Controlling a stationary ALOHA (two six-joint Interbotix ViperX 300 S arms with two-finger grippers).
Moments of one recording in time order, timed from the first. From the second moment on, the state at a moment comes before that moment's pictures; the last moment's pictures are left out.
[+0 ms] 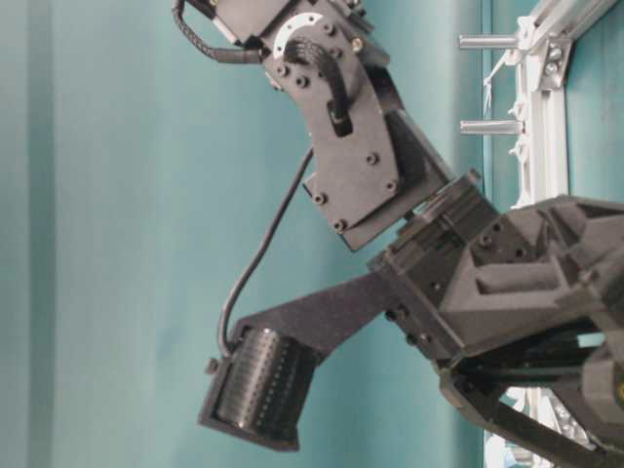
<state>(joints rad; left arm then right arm) -0.23 -0.13 0.97 -0.06 -0.04 -0.14 0.14 0.38 0.27 0.49 -0.11 -0.46</state>
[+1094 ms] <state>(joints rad) -0.23 -0.36 1.13 -0.06 0.11 -0.14 0.14 0.38 0.27 0.49 -0.11 -0.46</state>
